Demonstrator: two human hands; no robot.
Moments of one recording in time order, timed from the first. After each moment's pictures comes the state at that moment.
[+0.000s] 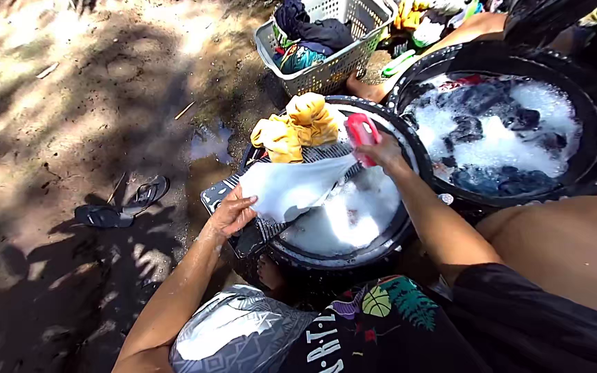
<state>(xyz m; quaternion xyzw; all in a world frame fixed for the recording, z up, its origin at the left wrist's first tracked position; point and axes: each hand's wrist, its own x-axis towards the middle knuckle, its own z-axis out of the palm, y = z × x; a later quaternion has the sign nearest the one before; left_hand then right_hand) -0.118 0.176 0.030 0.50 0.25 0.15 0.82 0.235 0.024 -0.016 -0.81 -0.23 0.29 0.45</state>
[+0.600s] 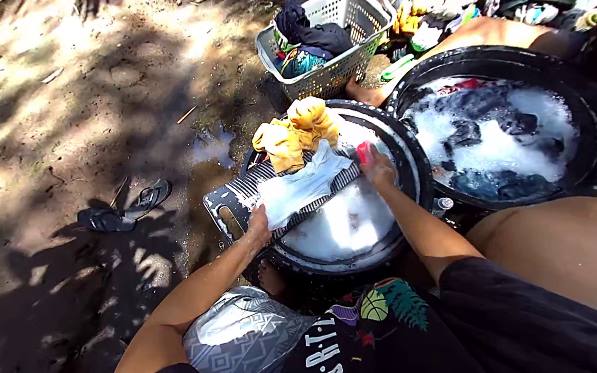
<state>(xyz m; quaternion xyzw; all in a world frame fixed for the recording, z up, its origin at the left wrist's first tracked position) -0.075 0.142 -0.049 0.42 0.59 0.19 0.67 0.234 0.012 -0.098 -0.89 -0.31 0.17 0.30</state>
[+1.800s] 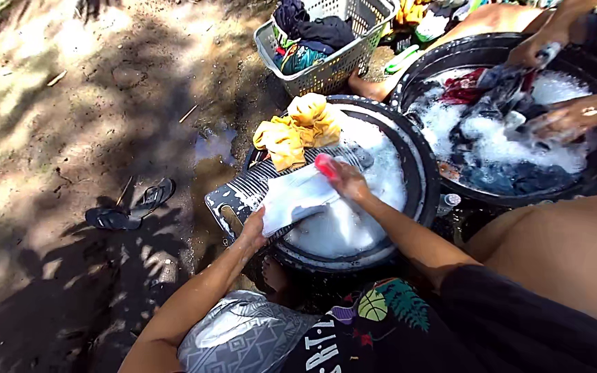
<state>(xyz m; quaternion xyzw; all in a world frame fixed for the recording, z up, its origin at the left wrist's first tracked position) -0.094 0.145 -0.033 0.38 0.59 0.15 0.70 0.171 0.025 -0.111 -0.80 -0.48 0.19 0.31</state>
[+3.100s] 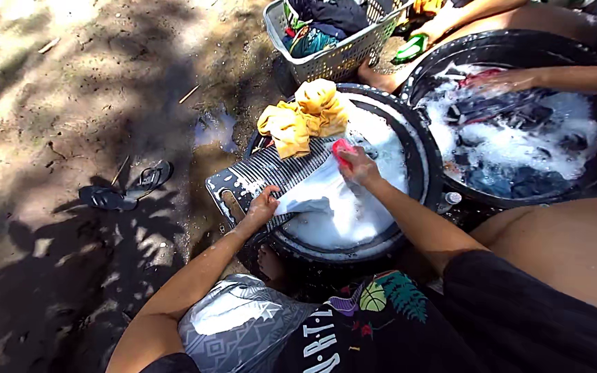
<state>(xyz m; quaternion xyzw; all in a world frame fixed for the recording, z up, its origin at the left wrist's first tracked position) -0.103 0.169 -0.049 0.77 0.42 -0.07 0.46 0.189 0.035 -0.103 -0.82 -0.48 0.19 0.24</state>
